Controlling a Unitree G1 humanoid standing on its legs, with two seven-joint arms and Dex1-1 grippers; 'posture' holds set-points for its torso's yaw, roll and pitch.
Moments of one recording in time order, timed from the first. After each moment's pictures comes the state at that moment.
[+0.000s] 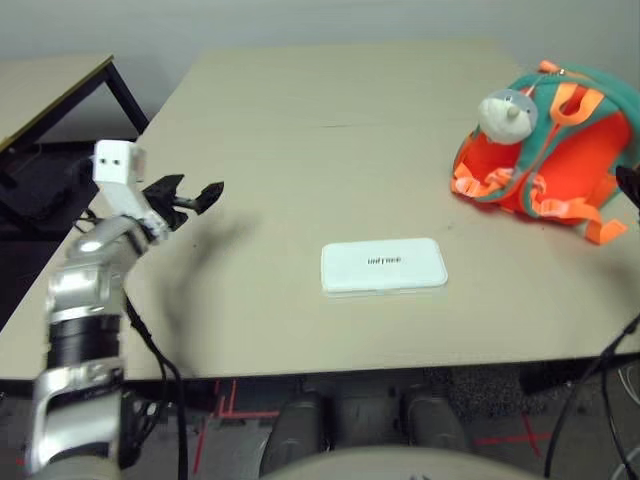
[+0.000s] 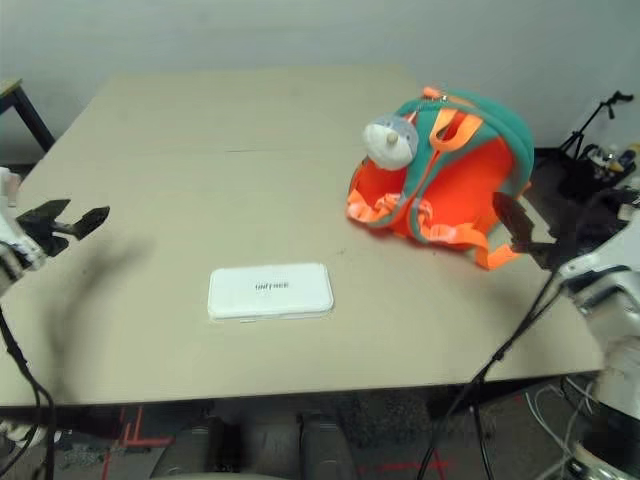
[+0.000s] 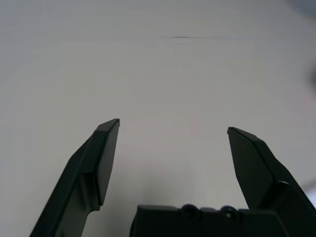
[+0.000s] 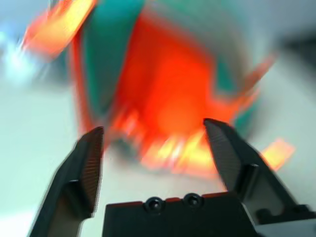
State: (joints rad) left arm -0.38 0.81 0.42 -0.02 -0.75 1.06 -0.66; right arm -0.12 -0.87 -0.77 -0.25 1.04 1.16 0.31
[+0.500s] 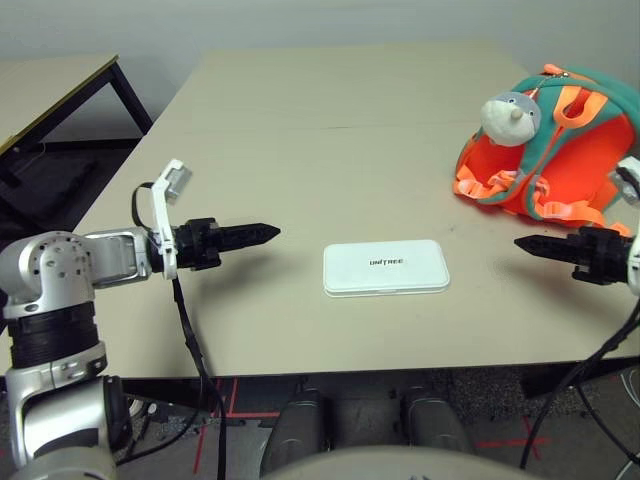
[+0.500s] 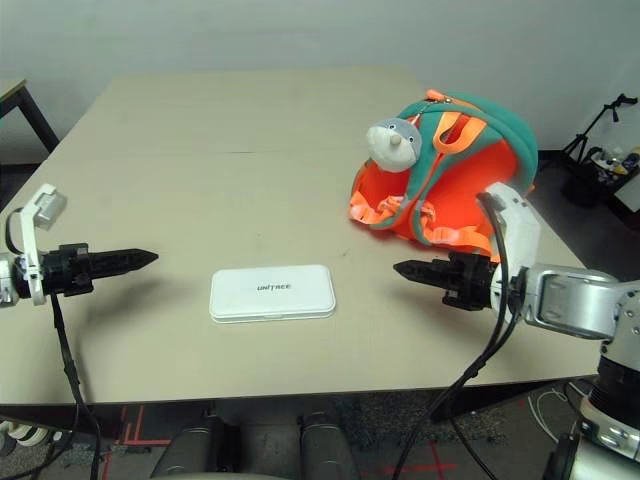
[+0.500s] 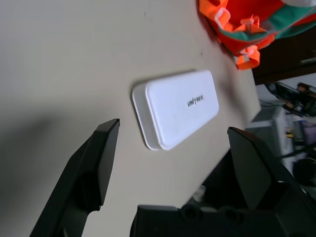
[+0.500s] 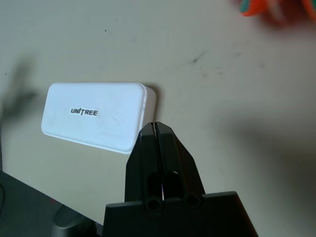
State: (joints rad) left arm -0.43 0.68 0.37 0.07 -0.95 1.60 -0.65; right arm -0.41 -0.84 -0.41 -0.11 1.27 1.58 0.17
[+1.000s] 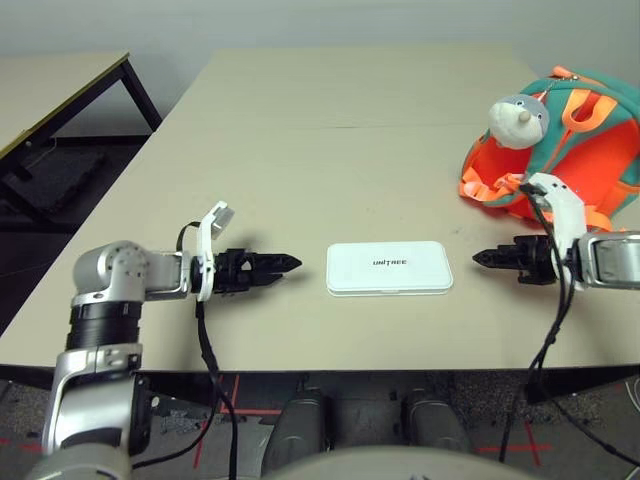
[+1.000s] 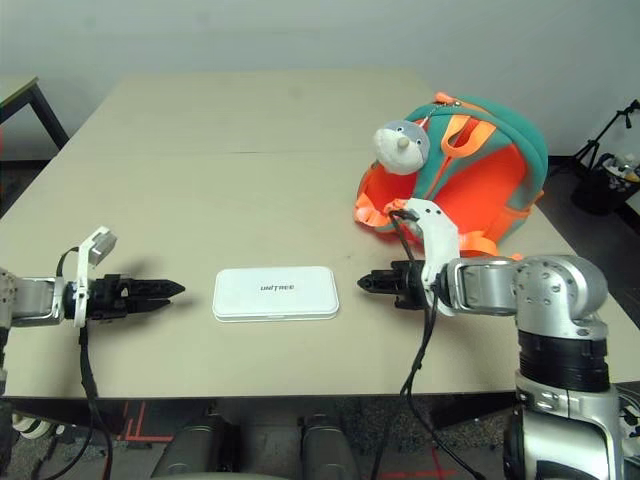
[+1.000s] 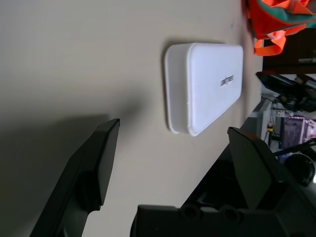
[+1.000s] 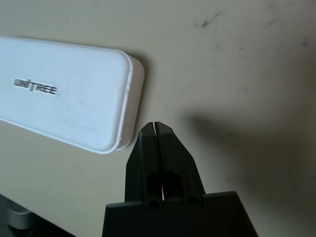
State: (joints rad) left arm -0.52 0.60 0.17 0.31 -0.85 1.53 -0.70; right arm -0.47 -0.76 -0.14 -0.12 1.00 1.56 0.20
